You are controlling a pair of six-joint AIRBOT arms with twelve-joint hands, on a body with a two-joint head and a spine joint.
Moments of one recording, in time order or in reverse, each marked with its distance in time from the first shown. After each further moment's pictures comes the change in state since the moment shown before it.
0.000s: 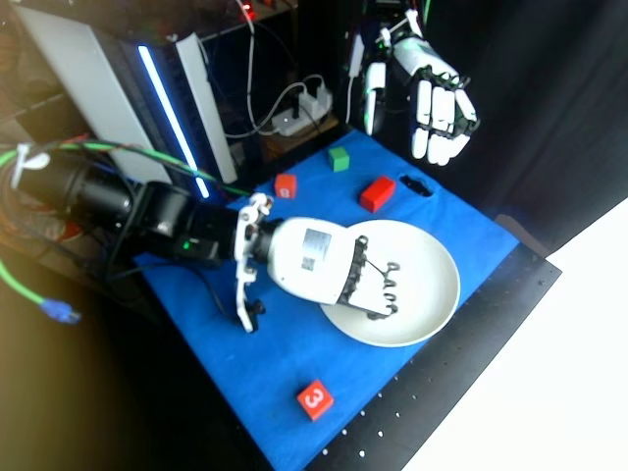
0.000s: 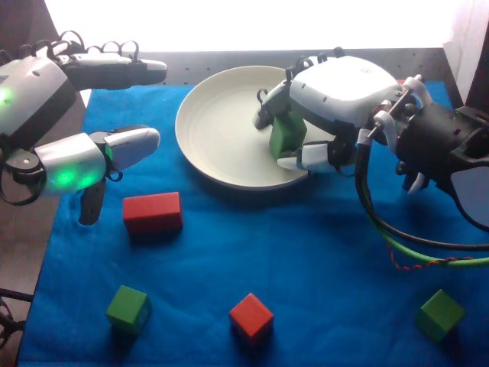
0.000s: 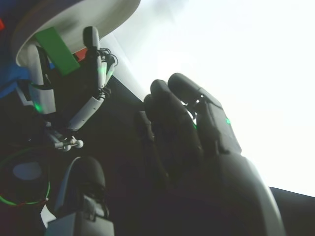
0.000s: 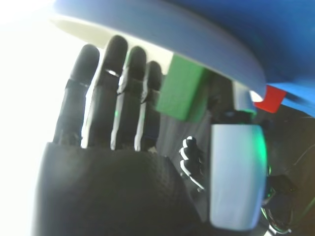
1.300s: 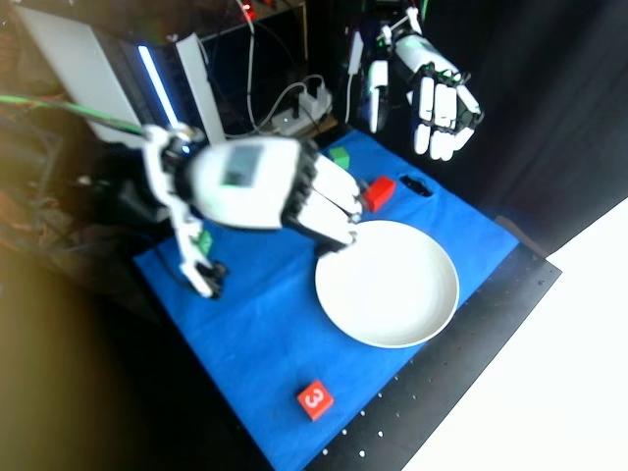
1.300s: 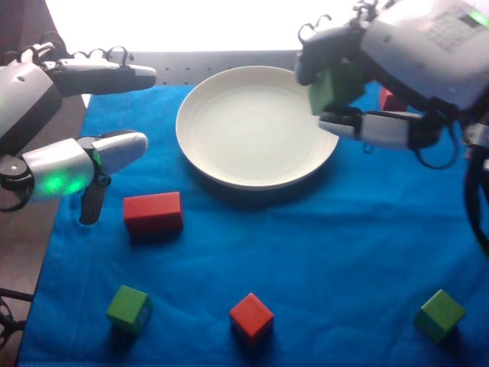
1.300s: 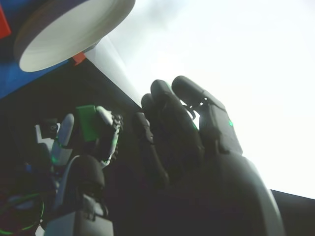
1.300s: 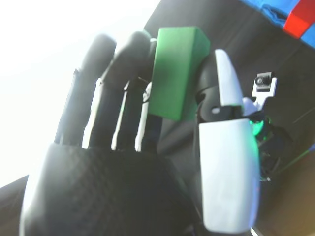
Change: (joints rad) left arm 0.037 0.020 -0.025 -0.039 -0.032 0.000; right arm -0.024 0.346 -0.386 -0.156 -0.319 -0.001
